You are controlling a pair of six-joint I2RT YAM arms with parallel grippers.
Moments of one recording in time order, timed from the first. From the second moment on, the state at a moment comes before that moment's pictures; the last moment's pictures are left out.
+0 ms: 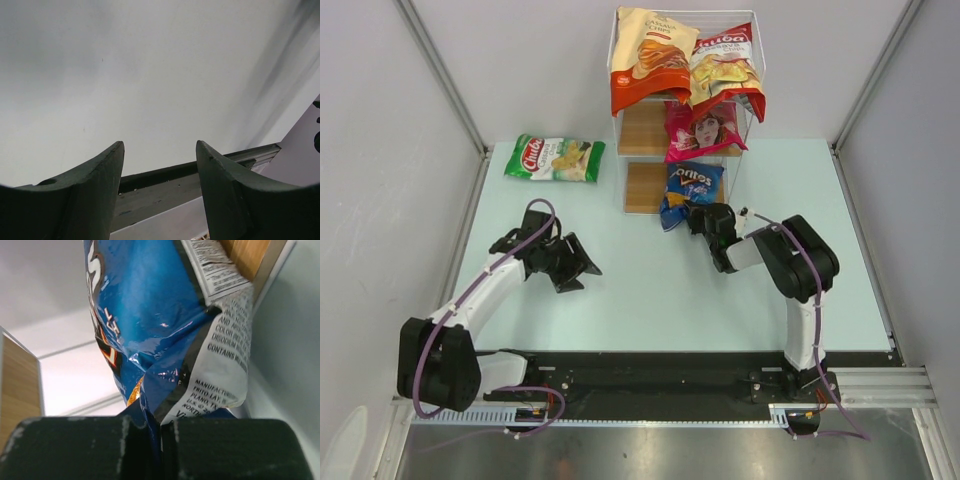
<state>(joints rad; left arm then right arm) -0.22 1.23 0.80 -0.66 0.35 -0.79 0.47 2.01 0.90 0.77 0.28 1.76</state>
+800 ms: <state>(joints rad) -0.22 1.26 0.80 -0.66 0.35 -0.76 0.34 2.13 0.91 0.96 0.12 1.81</state>
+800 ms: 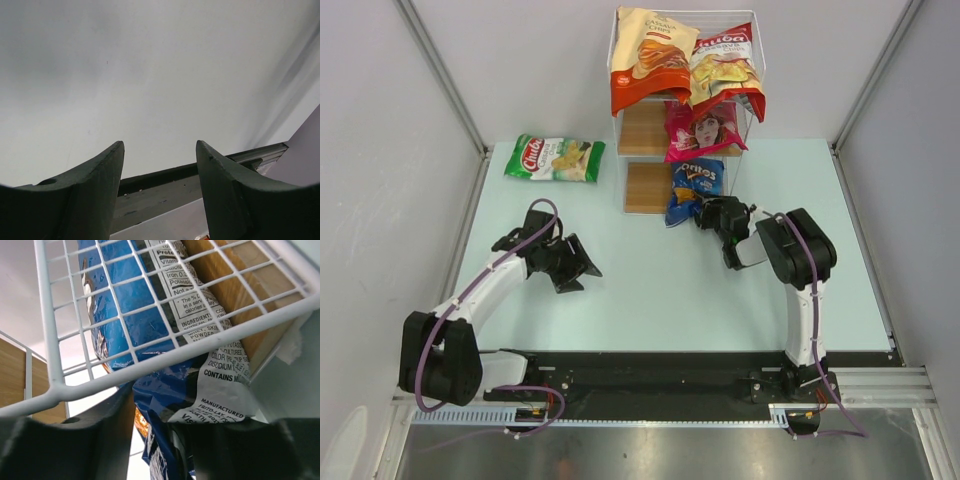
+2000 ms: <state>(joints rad) -0.22 1.17 0.80 -0.63 0.34 -0.77 0.34 1.92 0.88 0.57 -0.28 1.55</state>
